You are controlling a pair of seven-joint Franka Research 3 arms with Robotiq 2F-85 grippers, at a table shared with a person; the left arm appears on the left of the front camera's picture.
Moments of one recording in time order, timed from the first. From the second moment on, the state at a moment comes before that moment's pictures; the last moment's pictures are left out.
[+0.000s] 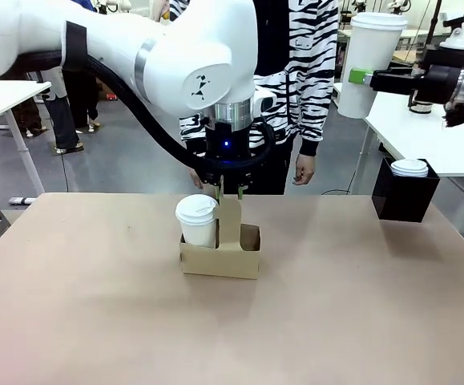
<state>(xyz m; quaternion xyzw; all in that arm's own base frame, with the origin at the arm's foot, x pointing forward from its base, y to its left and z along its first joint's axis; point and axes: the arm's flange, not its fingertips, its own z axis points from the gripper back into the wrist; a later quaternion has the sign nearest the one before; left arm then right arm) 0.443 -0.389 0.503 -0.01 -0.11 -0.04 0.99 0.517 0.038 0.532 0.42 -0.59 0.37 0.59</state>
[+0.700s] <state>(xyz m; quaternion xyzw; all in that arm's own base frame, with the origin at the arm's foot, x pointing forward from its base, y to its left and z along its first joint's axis) 0.389 -0.313 0.628 -0.08 -0.09 -0.22 0.97 0.562 0.116 0.508 0.52 -0.51 0.46 0.50</state>
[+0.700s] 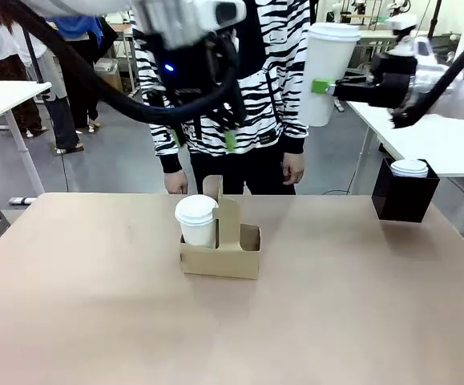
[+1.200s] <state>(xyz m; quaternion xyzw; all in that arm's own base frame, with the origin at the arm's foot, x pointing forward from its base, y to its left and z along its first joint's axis) 0.381 -0.176 0.599 -0.06 -0.12 -0.38 0.91 0.549 0.161 0.450 0.59 -0.41 0.57 0.40</state>
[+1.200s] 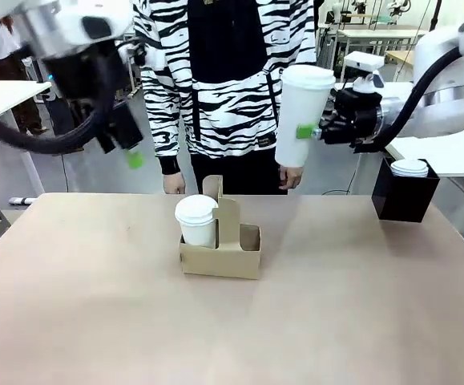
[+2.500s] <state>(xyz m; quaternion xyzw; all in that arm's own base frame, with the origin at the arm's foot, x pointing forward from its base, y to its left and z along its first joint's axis) 0.371 -0.069 0.528 -0.09 -0.26 -0.54 0.79 0.534 0.251 0.366 0.61 -0.36 0.55 0.43</state>
